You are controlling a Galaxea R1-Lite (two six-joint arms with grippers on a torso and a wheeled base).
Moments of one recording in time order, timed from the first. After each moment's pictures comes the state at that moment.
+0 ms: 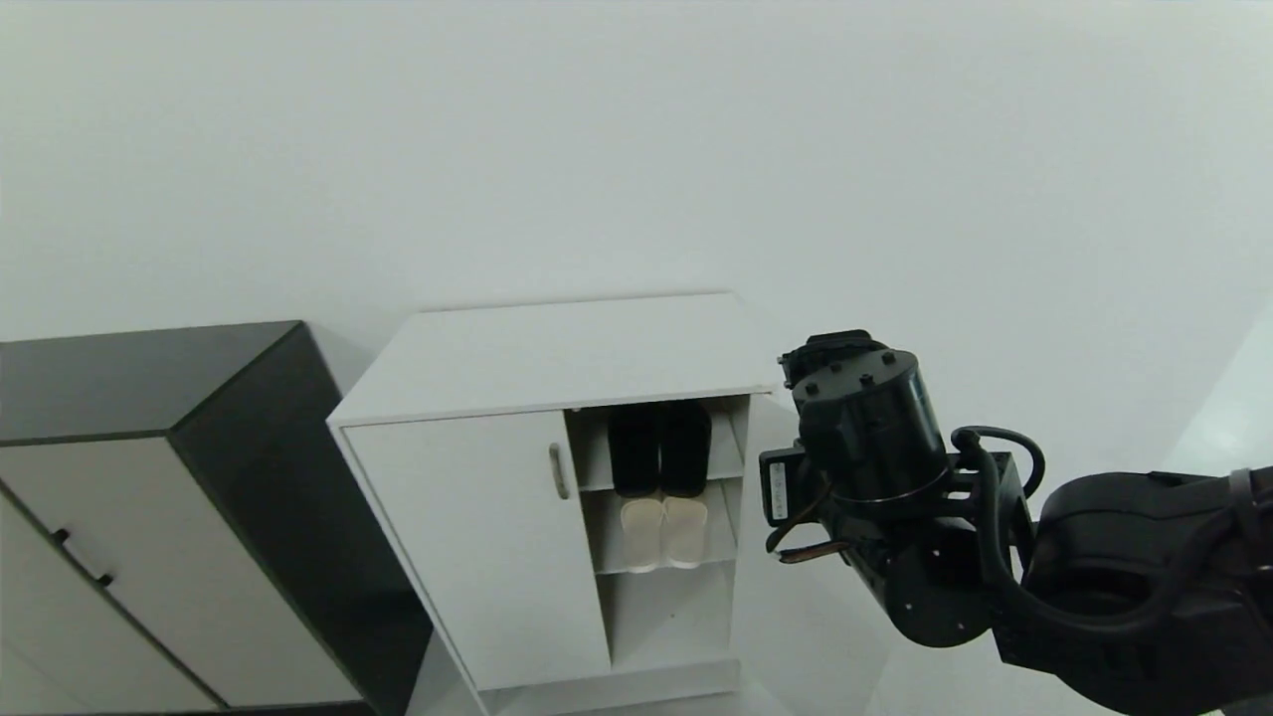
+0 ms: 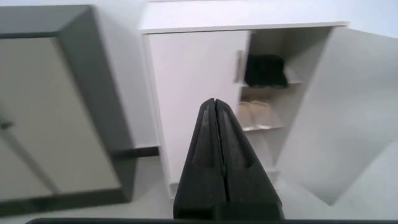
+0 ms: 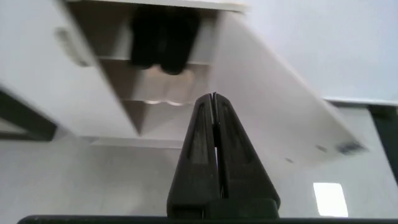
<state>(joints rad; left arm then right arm) 0.00 0.00 0.00 0.00 -0.02 0.00 0.91 1.81 -1.05 -0.32 -0.78 0.28</state>
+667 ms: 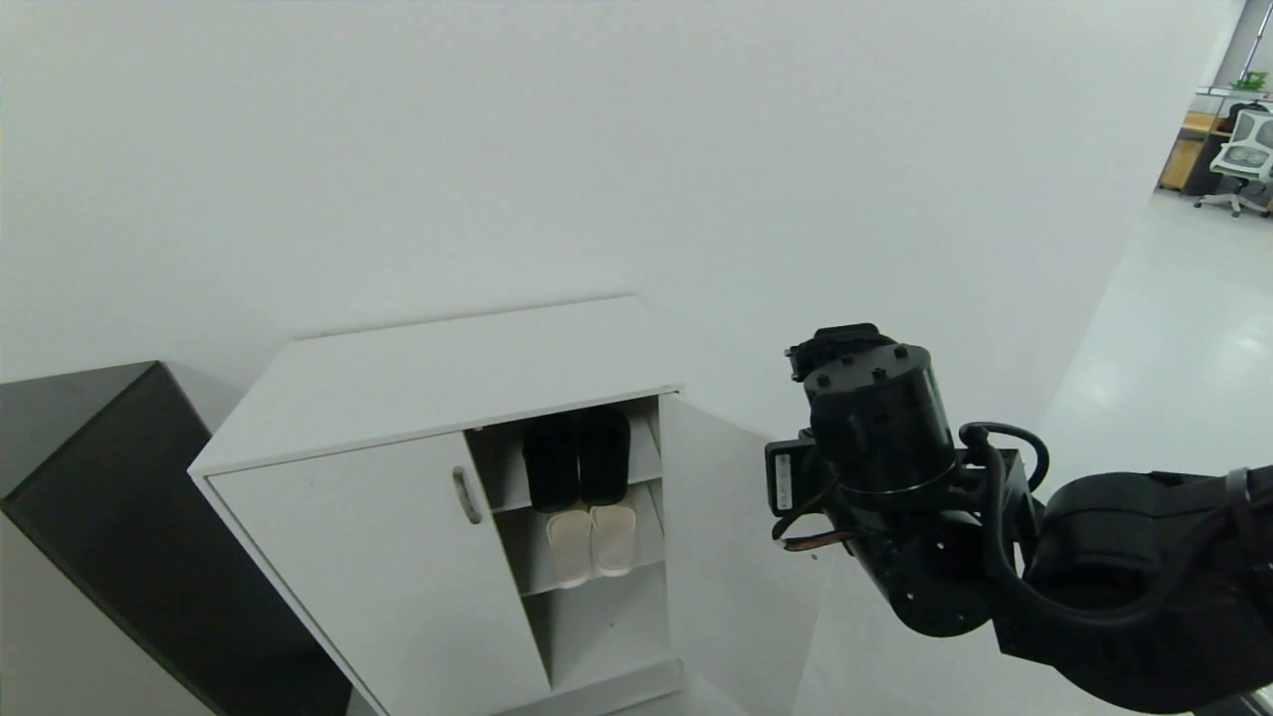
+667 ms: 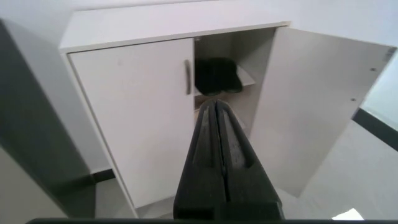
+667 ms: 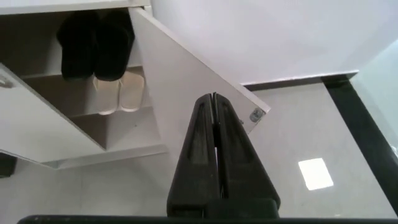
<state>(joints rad) 0.00 0.00 0.00 0.00 -0.02 0.00 0.88 1.81 -1.04 -0.37 -0.78 0.26</state>
